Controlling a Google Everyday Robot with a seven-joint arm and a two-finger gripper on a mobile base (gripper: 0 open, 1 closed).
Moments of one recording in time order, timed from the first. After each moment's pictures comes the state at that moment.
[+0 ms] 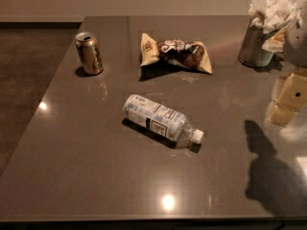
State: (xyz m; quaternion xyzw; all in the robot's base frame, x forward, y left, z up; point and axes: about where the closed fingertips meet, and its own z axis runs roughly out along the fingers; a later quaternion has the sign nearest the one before) arm 0.438 -0.217 0.977 -0.60 0.78 -0.03 0.16
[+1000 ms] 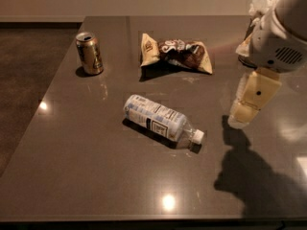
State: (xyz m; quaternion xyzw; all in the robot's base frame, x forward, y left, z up) arm 0.450 -0.170 0.965 -0.59 0.79 0.00 0.17
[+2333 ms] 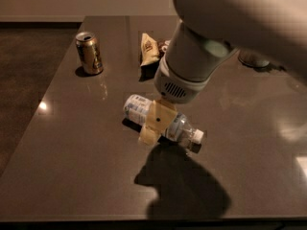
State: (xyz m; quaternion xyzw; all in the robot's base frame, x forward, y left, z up) arm 0.446 -0.019 0.904 -0.56 0.81 0.05 0.17
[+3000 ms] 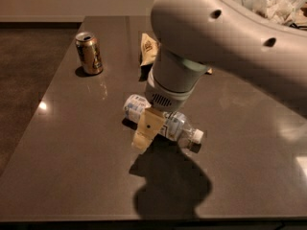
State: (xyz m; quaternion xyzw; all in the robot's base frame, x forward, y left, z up) arm 0.457 -0.003 0.872 -0.56 0.81 0.04 0.16
